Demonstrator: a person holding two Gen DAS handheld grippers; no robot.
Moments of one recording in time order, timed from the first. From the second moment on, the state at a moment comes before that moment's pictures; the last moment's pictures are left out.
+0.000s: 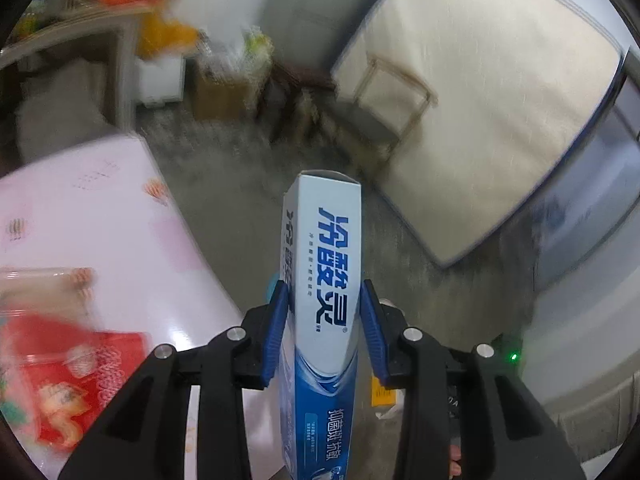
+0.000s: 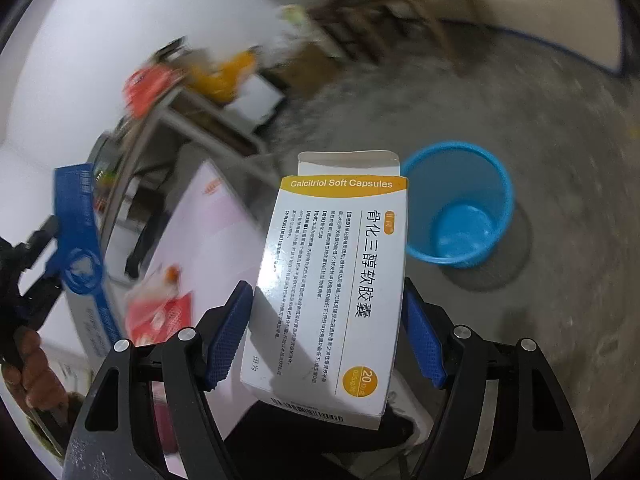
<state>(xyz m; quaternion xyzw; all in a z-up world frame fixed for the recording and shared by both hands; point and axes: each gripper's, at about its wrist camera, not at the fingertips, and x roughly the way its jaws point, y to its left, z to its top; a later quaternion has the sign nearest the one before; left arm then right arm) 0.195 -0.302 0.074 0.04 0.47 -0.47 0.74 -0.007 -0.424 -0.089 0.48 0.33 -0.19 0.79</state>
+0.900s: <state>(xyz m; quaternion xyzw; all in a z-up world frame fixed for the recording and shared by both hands) 0.231 -0.539 -0.114 0.17 0.58 -0.41 0.68 0.062 -0.568 -0.258 0.58 0.40 -0.24 0.66</state>
